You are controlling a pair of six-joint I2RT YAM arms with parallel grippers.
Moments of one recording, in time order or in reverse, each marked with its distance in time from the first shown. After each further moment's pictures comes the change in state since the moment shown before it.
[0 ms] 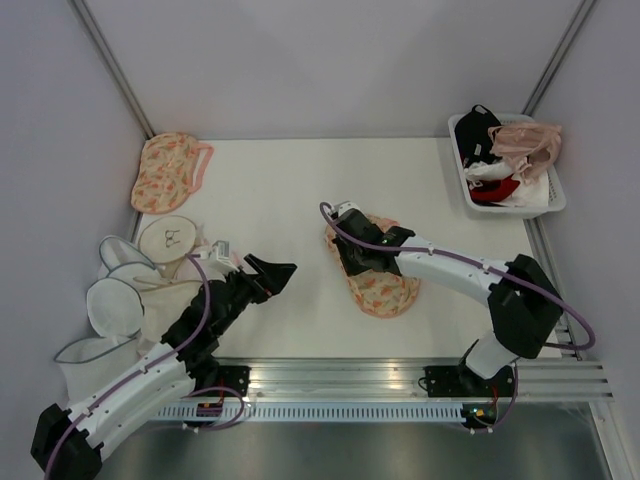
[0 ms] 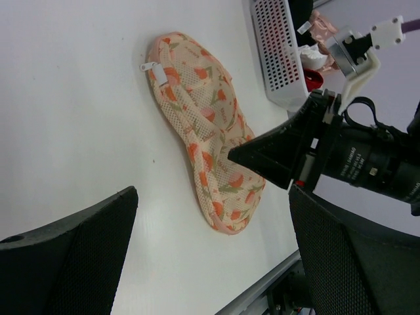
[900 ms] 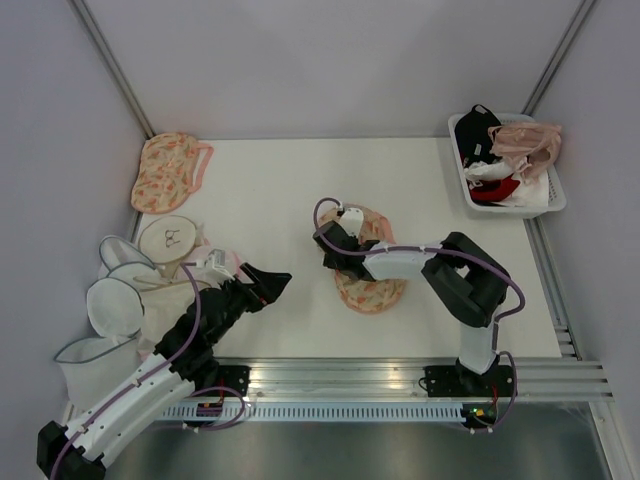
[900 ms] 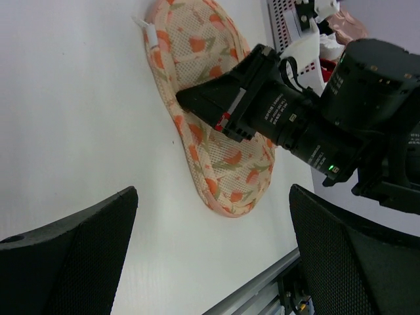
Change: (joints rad) left arm 0.000 -0.174 -0.044 -0.179 -0.003 -0.007; right arm 0.032 0.324 -0.045 0.445 0.337 0.516
